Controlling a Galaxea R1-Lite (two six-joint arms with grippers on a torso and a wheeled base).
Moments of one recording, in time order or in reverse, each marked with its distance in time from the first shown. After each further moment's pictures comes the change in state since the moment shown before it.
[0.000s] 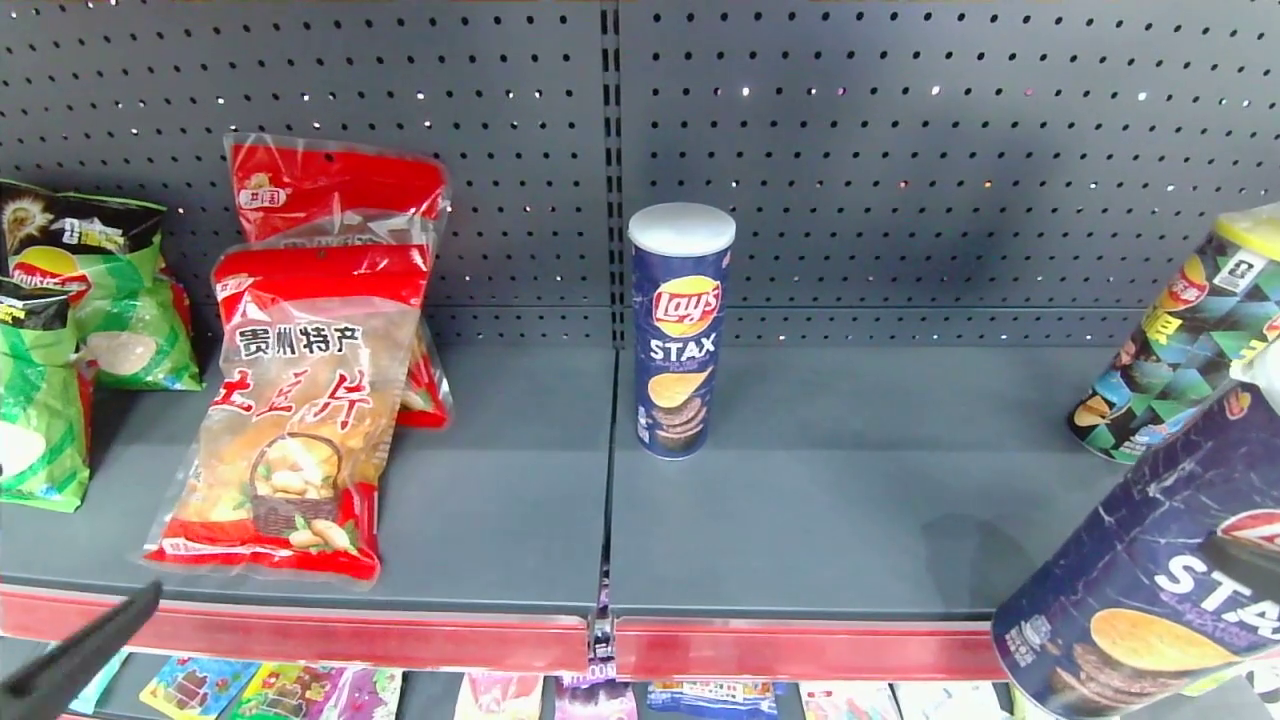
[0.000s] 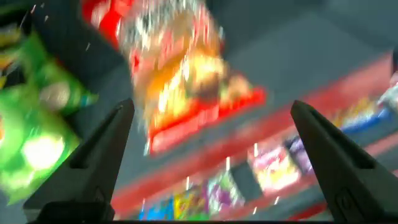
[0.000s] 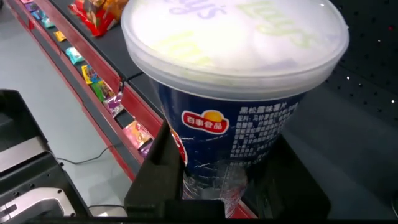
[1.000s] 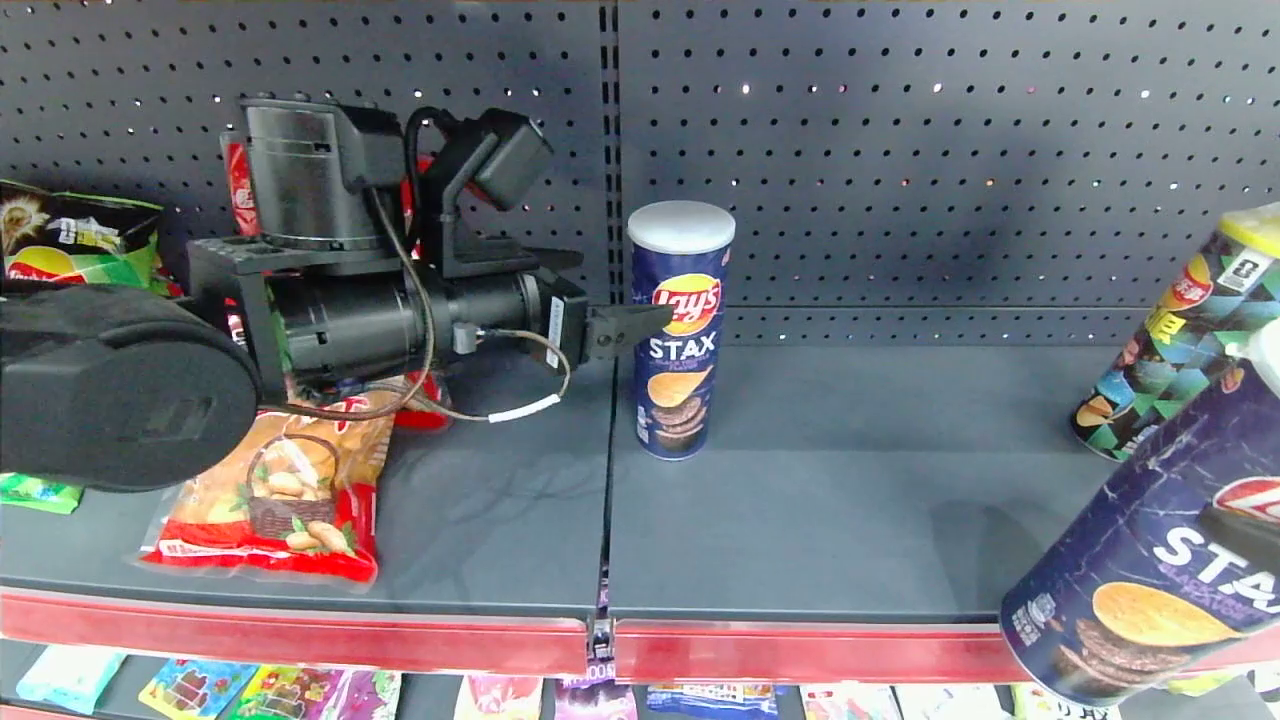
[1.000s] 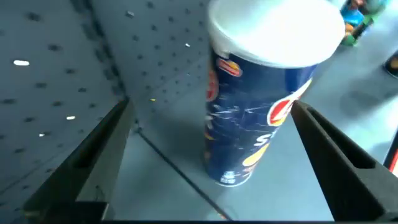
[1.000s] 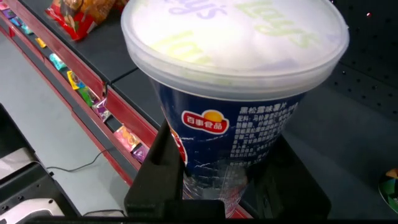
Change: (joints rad) left arm -0.255 1.023 -0.634 -0.352 -0.282 -0.239; right arm -0.045 0.005 -0.005 -0.001 -0.020 0.022
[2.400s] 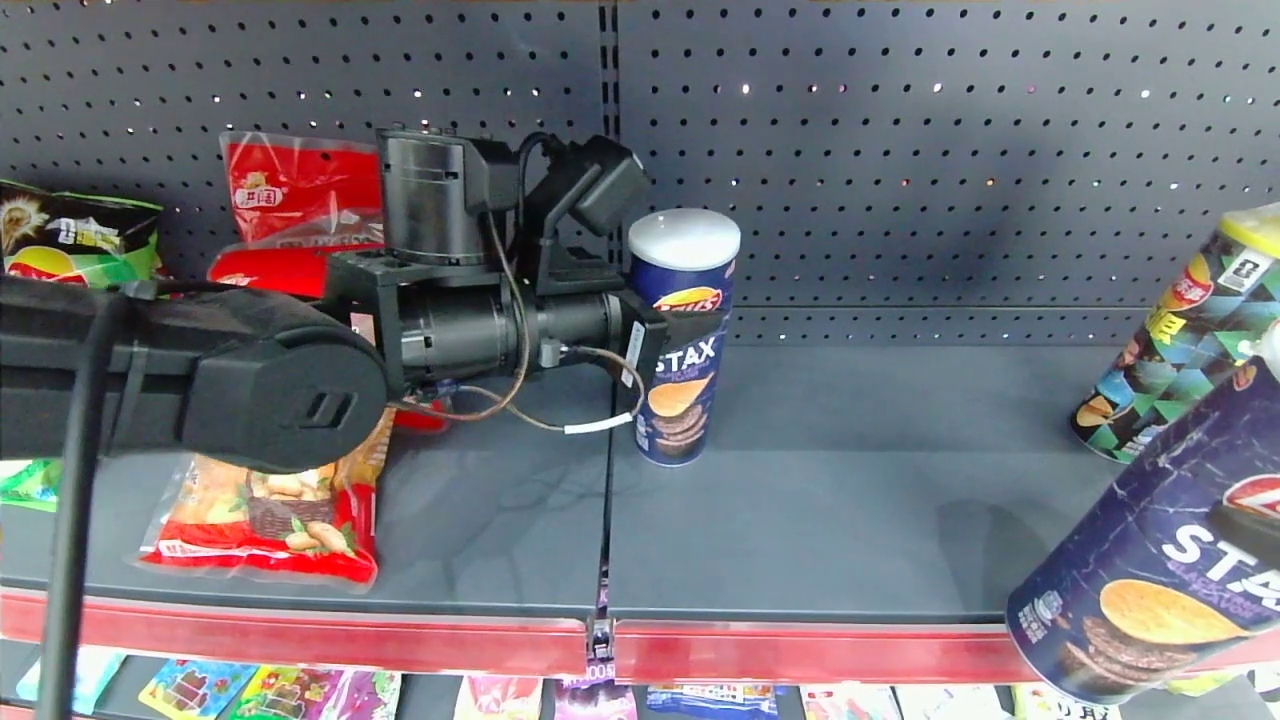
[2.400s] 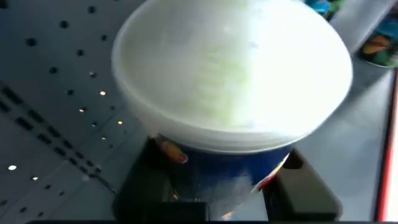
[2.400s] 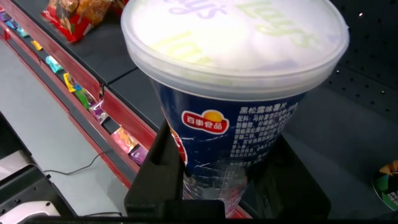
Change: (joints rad) left arm -0.072 0.120 -0.094 -0.017 -0.097 0.059; right arm -0.015 -0.008 0.002 0.001 0.000 0.000
